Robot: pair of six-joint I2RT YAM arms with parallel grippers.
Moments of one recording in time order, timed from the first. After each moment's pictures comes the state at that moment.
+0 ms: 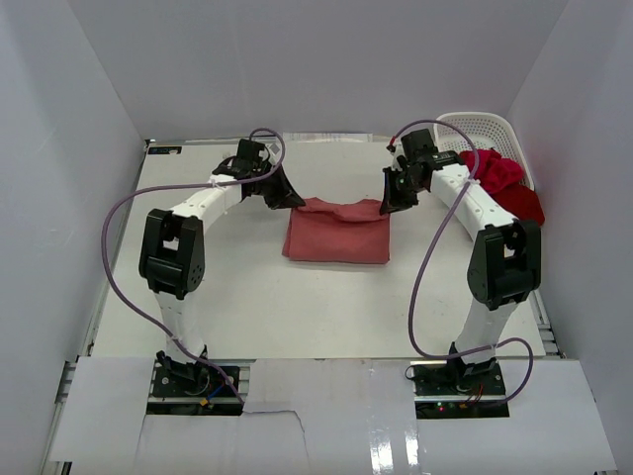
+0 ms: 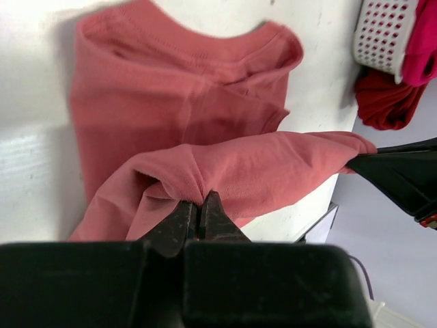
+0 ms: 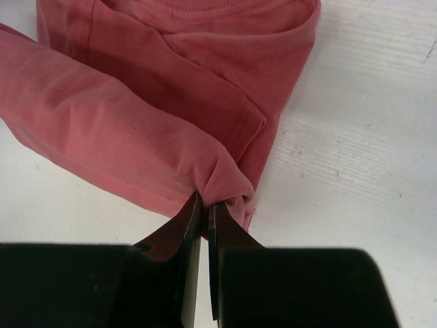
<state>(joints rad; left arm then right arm) -0.30 1.95 1.50 -0.41 0.52 -0.68 0.30 1.81 1.54 -0.80 -0.27 0.18</state>
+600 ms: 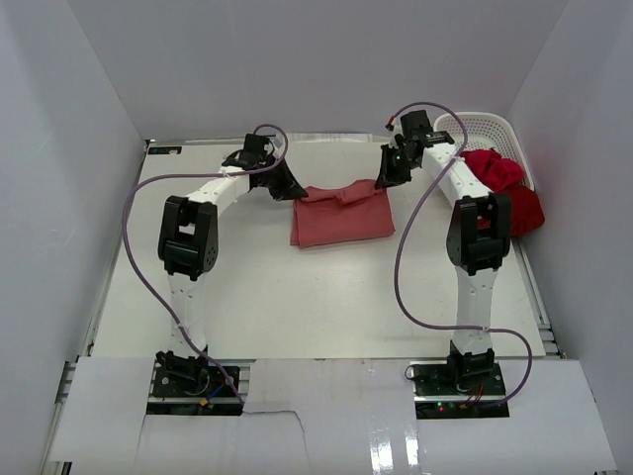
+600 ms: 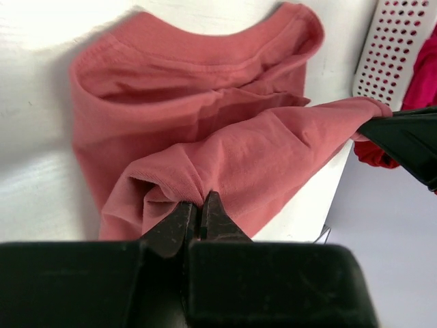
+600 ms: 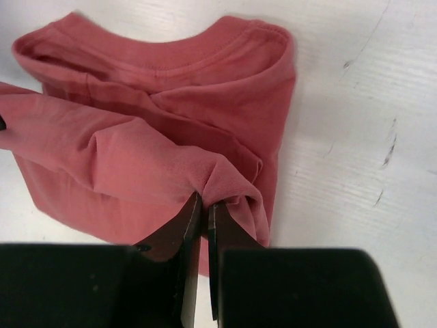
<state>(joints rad) -0.28 2.17 1.73 -0.40 0.54 -0.71 0.23 2.15 1.94 -0.79 -0.34 0.16</state>
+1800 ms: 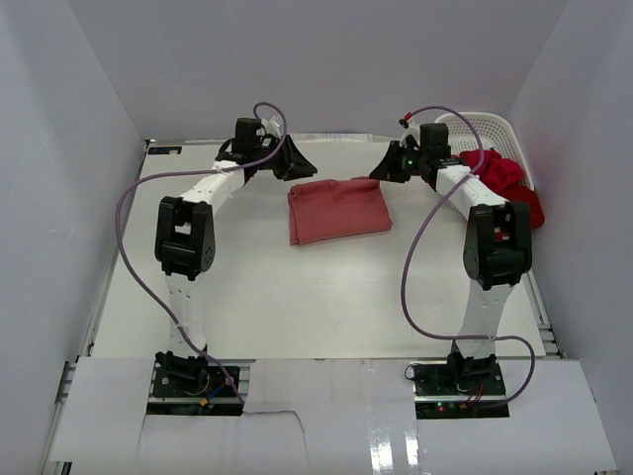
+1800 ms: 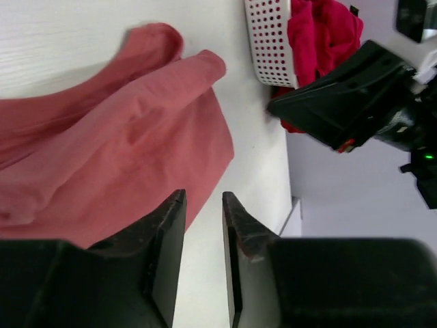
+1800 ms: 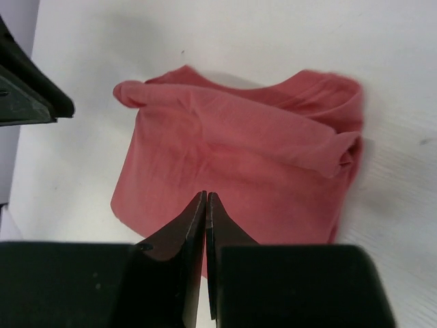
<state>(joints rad) -0.25 2.16 1.78 -0.18 0.77 -0.71 0.17 1.97 1.55 -0.18 -0.61 0.30</state>
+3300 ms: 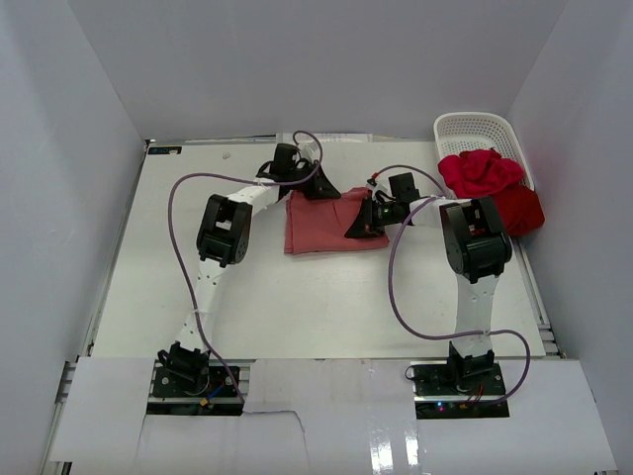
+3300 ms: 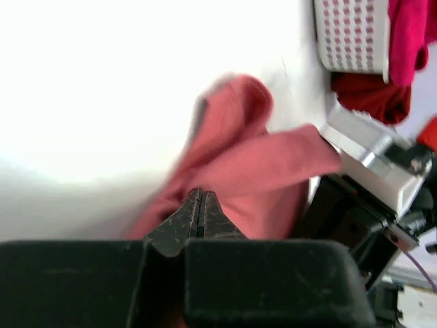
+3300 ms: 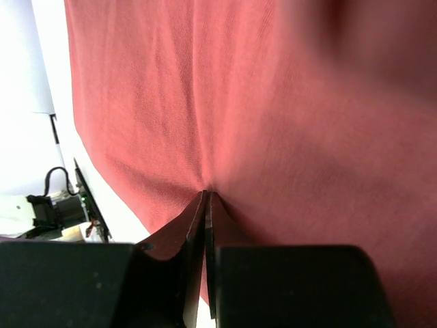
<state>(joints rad) -0.37 2.61 2.05 -0.03 0.80 -0.65 0.29 2.11 1.25 -0.07 -0.85 0.42</state>
